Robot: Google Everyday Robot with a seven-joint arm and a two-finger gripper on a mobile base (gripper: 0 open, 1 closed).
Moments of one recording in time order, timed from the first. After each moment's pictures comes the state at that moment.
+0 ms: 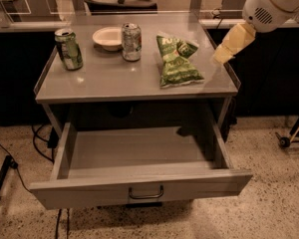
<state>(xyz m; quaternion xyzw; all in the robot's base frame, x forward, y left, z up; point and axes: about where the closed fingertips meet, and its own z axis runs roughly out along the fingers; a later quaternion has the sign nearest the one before) 0.619 -0.212 0.982 -0.44 0.85 -0.03 0.30</state>
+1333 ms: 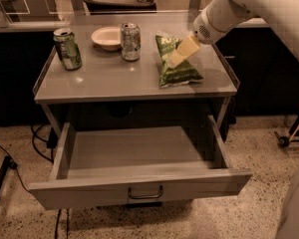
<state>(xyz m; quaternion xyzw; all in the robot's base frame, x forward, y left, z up) 0.724 -0.134 0.906 -0.41 0.85 0.04 0.33</state>
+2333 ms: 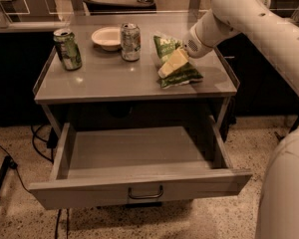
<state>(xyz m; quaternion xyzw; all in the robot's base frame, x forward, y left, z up) 0.738 -0.104 0.848 -0.40 0.86 0.10 0.30</state>
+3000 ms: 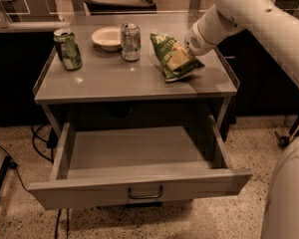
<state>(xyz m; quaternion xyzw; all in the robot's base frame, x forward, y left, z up) 0.729 -0.106 0.862 -0.41 0.86 0.09 0.30</state>
